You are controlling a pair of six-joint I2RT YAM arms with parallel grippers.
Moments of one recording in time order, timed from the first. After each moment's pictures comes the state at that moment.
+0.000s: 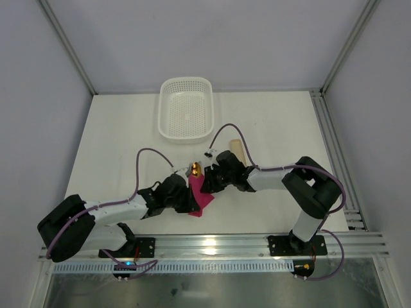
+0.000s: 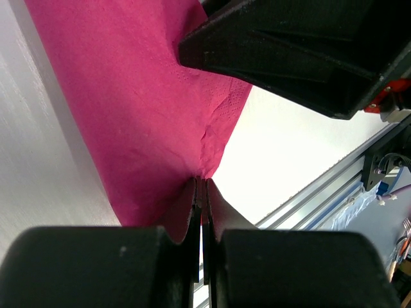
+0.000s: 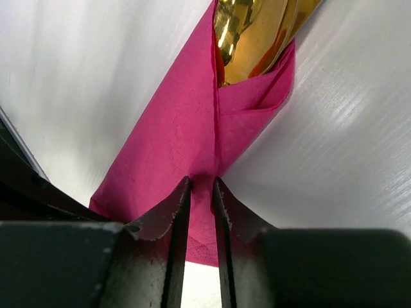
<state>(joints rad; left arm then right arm) -0.89 1.23 0.41 0.01 0.12 -0.87 0.80 1.73 0.76 0.21 -0.34 0.49</state>
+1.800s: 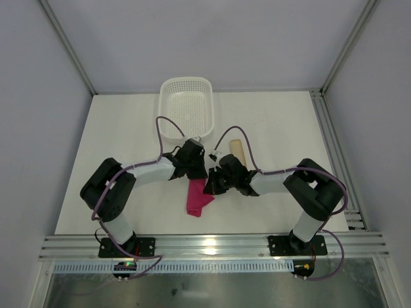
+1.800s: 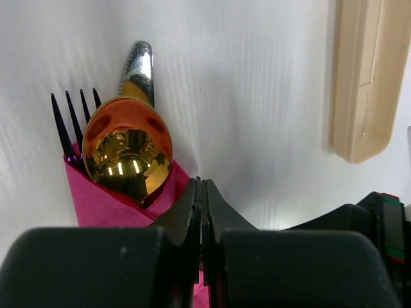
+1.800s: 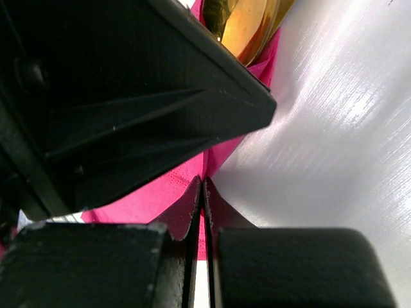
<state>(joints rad) -0.72 1.70 0.94 -0.17 0.03 -0.76 0.80 1.70 0.68 0.29 -0.29 0.58</state>
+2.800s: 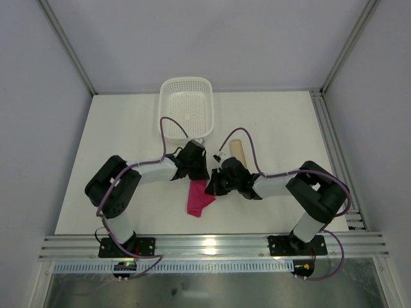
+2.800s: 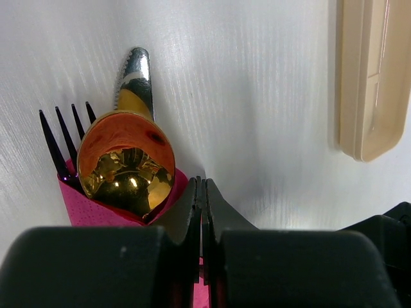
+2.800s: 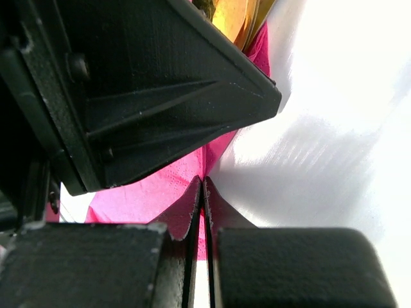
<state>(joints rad) -0.72 1.75 0.93 -0.10 0.07 -0.71 0.81 1.67 0.63 0.34 -0.24 0.66</state>
